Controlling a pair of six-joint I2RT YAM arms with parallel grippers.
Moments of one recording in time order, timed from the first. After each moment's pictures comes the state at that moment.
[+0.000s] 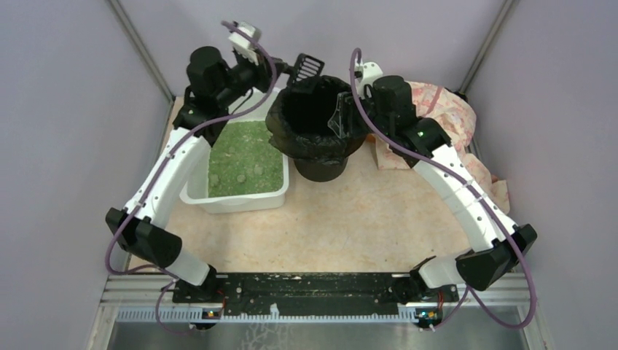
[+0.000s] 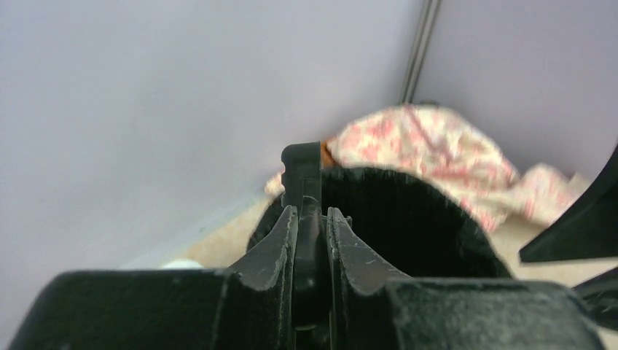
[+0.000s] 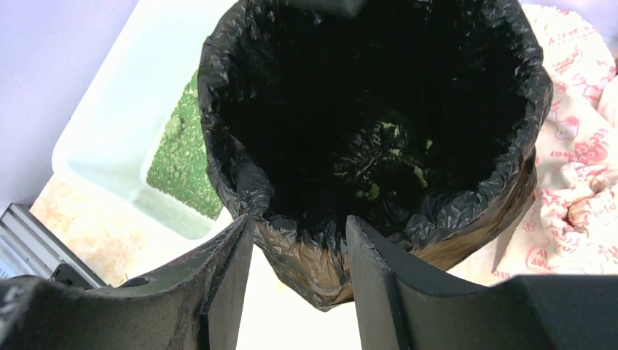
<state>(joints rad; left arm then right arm) -0.43 1.56 1.69 -0.12 0.31 0.02 0.56 1.37 1.60 -0.63 -0.09 0.21</state>
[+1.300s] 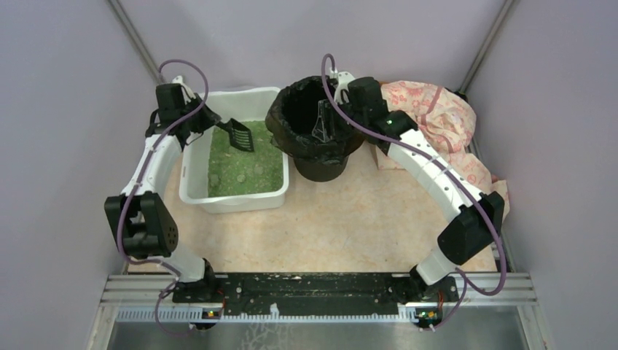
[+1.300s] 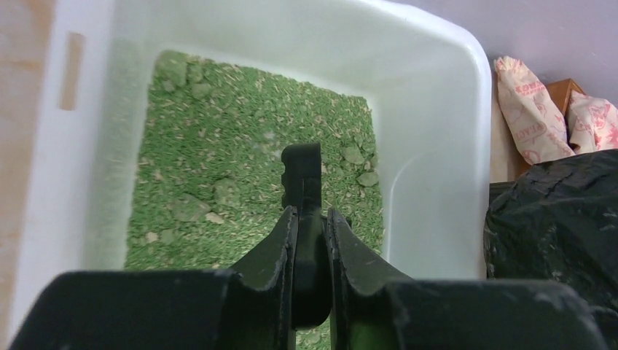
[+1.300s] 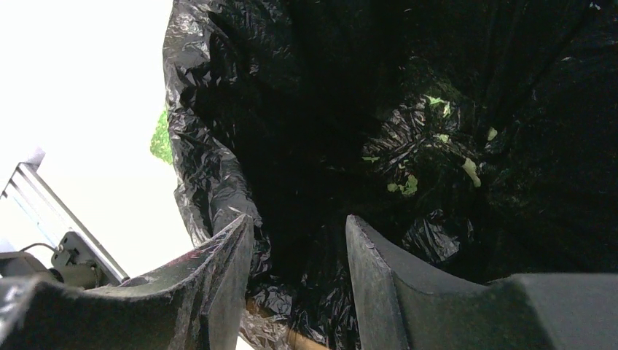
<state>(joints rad) 0.07 1.56 1.35 -0.31 0.18 -0.43 0.56 1.56 1.58 -0.56 -0.22 0.23</state>
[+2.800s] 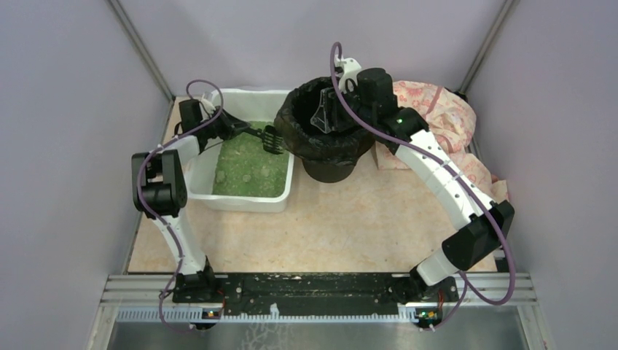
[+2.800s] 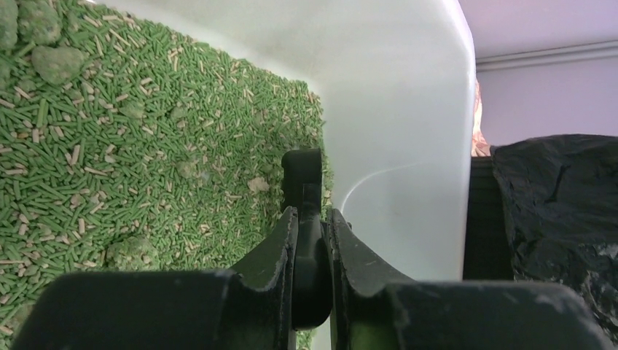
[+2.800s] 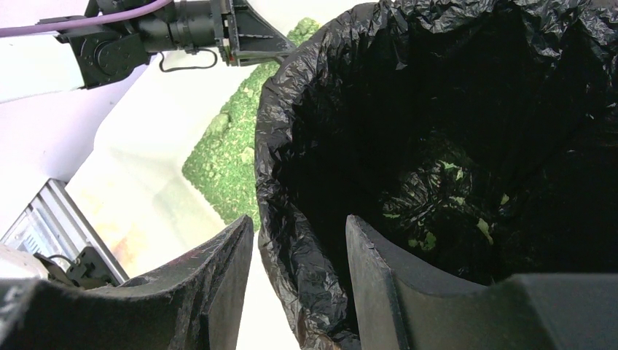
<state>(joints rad) 0.08 1.99 1.31 0.19 0.67 -0.76 0.56 1.52 1.64 -0.52 -0.26 0.20</state>
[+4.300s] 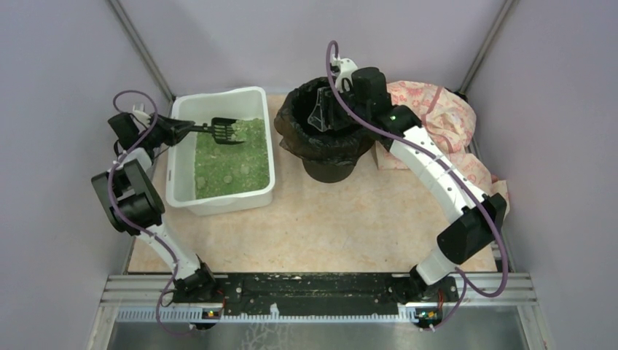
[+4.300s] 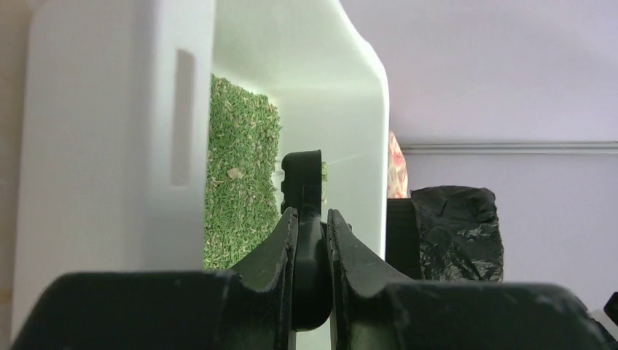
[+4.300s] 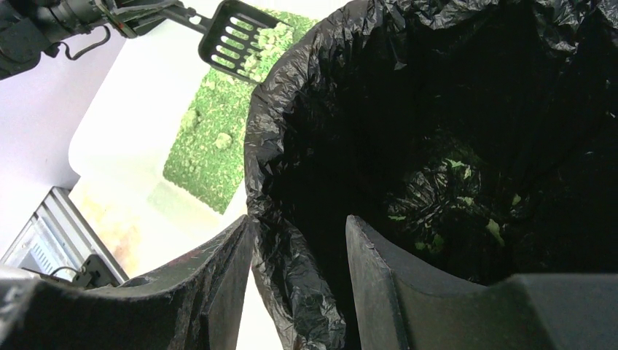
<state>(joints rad) 0.47 1.89 1.24 0.22 0.92 -0.87 0.56 1.57 1.66 -0.51 -0.25 0.24</state>
